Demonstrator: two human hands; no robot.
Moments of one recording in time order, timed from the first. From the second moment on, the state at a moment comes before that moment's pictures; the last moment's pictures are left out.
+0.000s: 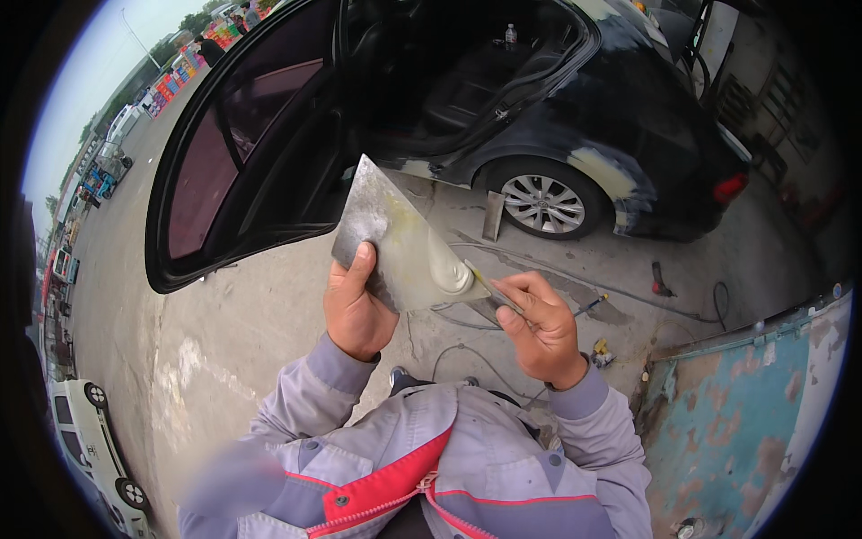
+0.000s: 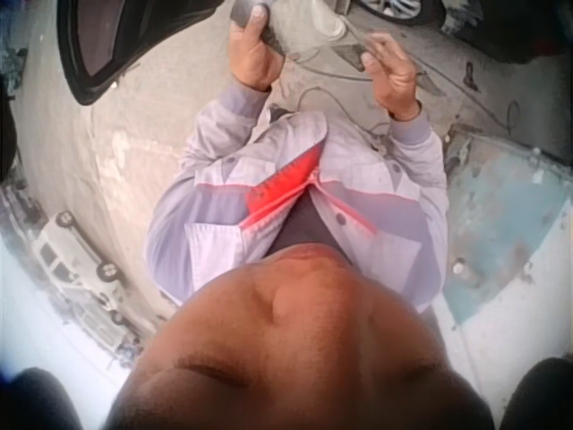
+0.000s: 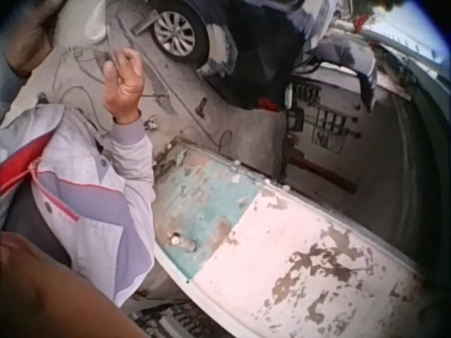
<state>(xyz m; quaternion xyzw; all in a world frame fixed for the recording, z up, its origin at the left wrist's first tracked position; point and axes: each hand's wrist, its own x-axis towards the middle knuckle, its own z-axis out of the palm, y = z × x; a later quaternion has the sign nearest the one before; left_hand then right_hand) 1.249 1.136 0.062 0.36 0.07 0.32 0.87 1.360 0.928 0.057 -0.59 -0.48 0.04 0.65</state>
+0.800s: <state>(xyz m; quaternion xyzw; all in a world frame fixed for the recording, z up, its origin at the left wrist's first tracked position) 1.270 1.098 0.054 0.51 -0.13 0.45 0.72 1.340 0.937 0.056 -0.68 -0.45 -0.23 0.53</state>
